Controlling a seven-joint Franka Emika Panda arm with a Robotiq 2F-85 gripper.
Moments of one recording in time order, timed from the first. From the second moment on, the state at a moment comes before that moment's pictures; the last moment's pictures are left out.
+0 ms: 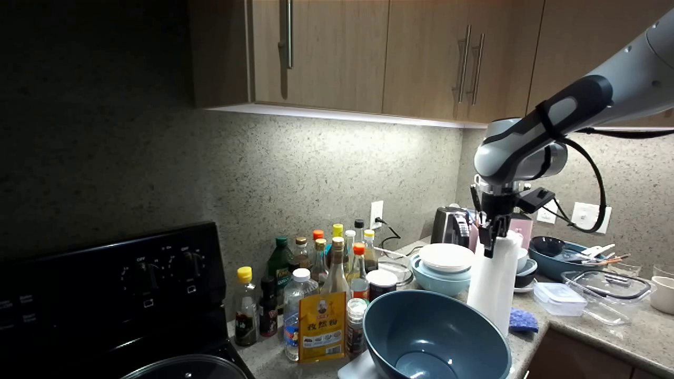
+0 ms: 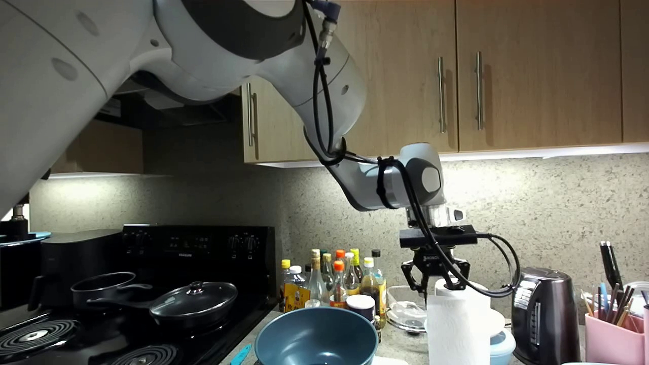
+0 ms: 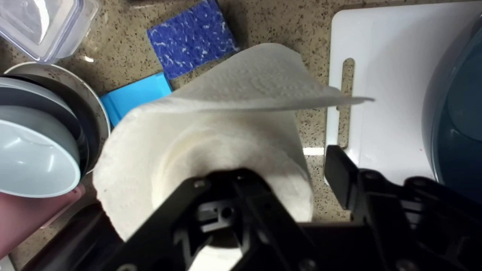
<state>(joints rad) -0.30 0.54 -0.12 -1.66 -0.05 2.25 -0.44</state>
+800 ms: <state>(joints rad) -0.30 0.53 -0.13 -1.66 -0.07 2.32 -0.44</state>
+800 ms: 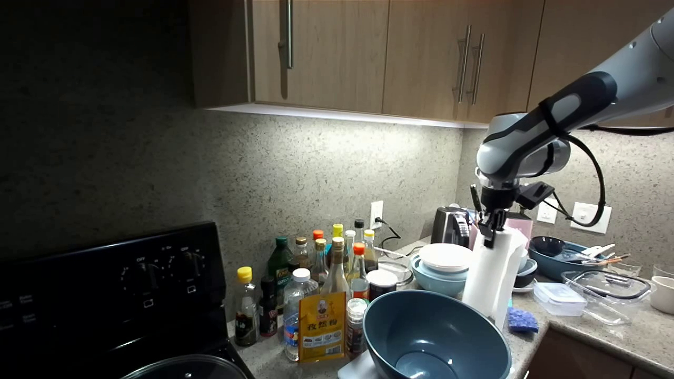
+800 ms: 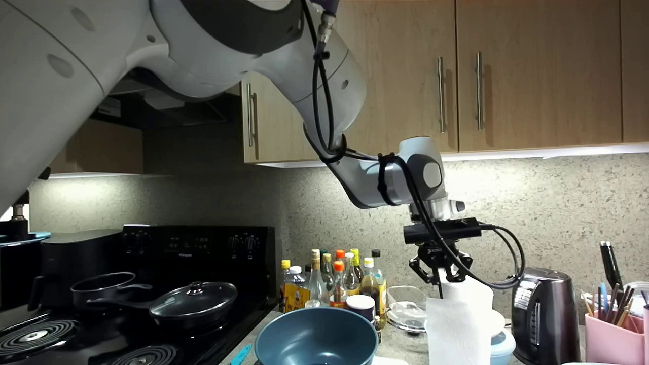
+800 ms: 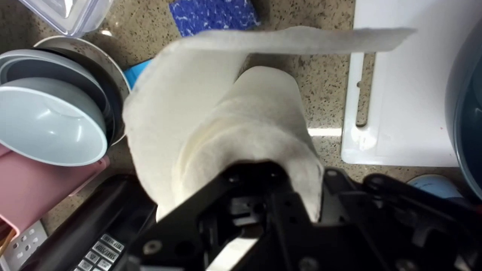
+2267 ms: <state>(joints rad) -0.18 0.23 -0.16 -1.86 -0.31 2.35 -0.29</state>
